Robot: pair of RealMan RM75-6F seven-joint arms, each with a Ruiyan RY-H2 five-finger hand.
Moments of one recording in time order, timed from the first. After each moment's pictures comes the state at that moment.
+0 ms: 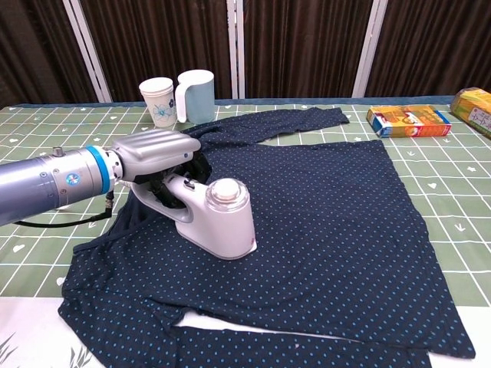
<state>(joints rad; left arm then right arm) -0.89 -1.70 -0.05 -1.08 1.50 0.87 -0.01 0.07 -1.06 0.11 -1.59 -1.40 1.44 0.08</state>
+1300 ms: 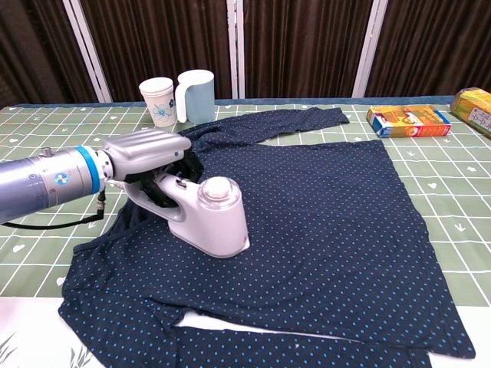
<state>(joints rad) -0.88 -1.70 -0.04 -1.06 1.52 0.89 -0.07 0.07 -1.06 0.10 -1.60 -1.41 1.44 0.07</state>
